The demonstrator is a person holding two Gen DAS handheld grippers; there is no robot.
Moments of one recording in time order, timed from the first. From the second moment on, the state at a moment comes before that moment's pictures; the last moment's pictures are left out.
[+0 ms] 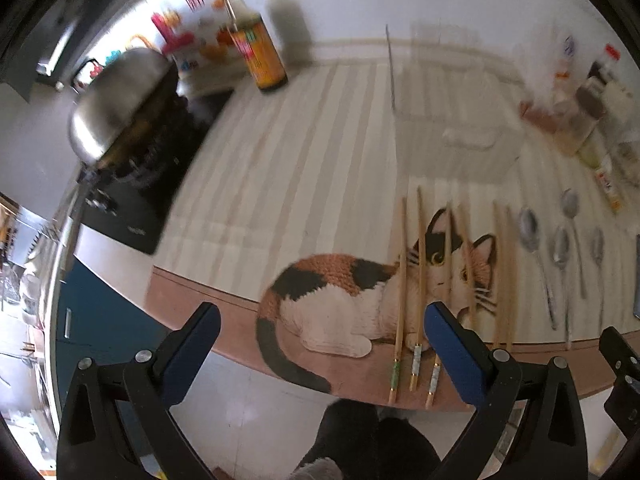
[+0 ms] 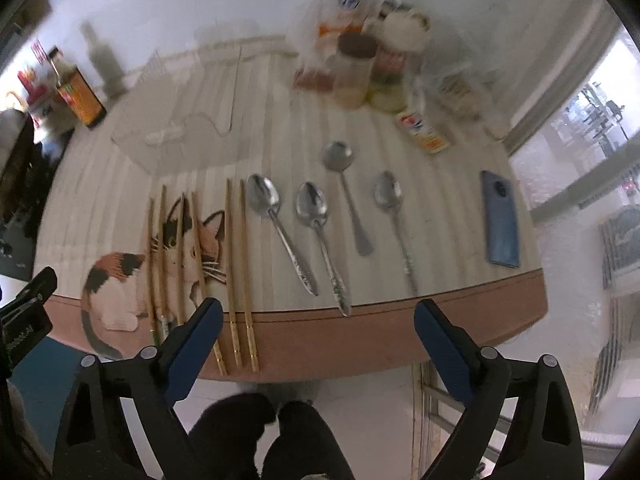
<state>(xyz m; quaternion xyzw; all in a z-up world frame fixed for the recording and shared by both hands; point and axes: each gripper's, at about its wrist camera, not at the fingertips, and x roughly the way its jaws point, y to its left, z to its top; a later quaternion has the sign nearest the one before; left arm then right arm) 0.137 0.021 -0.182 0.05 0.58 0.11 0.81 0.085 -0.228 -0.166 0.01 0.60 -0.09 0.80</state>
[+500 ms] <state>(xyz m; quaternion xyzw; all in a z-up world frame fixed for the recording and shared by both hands) 0.197 0.011 -0.311 -0.01 0.71 0.00 0.70 0.142 -0.216 -0.265 0.06 0.68 -0.06 0.73</state>
